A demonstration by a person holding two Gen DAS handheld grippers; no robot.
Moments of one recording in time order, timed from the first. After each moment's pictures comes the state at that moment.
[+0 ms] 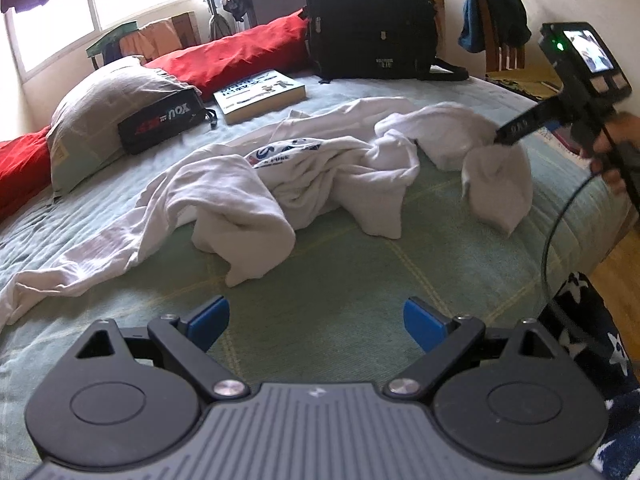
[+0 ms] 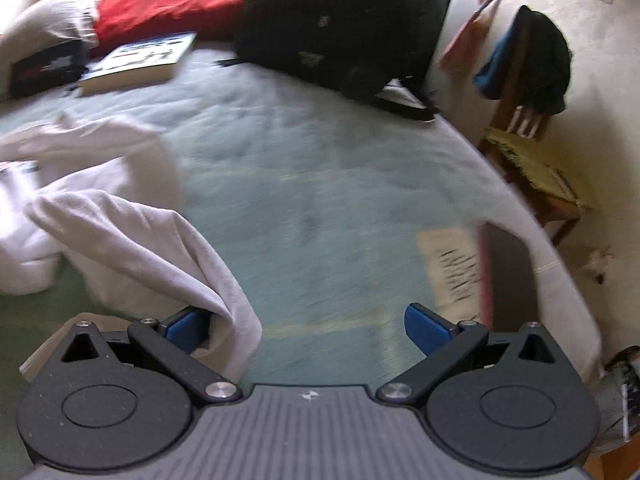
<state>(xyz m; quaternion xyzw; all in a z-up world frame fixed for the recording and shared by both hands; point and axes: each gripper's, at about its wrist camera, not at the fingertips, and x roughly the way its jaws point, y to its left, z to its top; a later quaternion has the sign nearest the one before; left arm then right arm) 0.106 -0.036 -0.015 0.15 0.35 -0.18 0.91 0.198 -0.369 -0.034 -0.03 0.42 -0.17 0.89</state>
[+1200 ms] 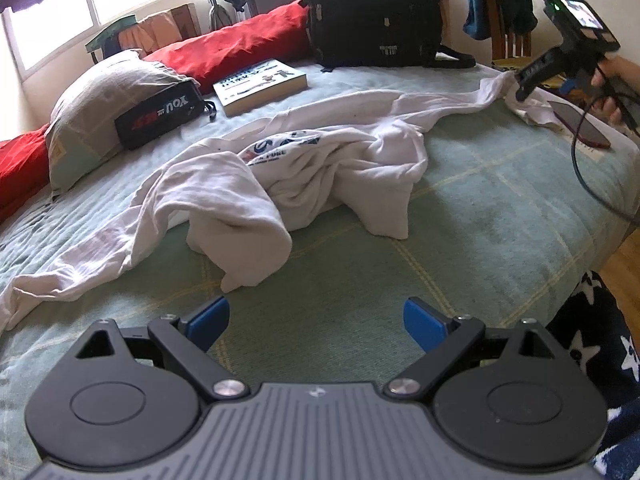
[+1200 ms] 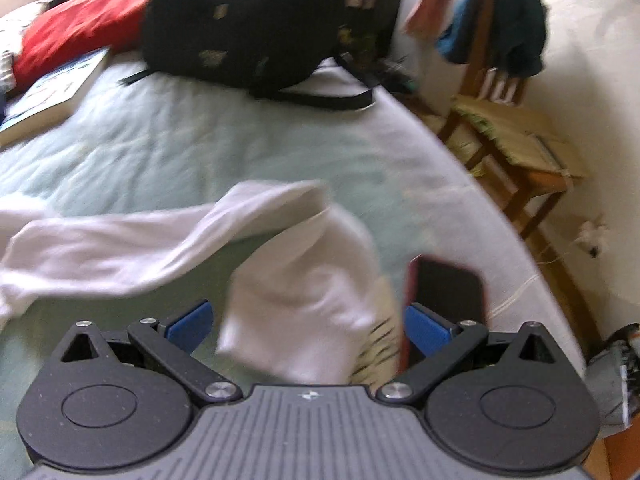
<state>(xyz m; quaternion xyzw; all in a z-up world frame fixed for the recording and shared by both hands) 0.121 -0.045 -0.019 0.16 0.36 -0.17 0.90 0.250 -0.477 -0.023 0.03 0.45 -0.17 0.87</state>
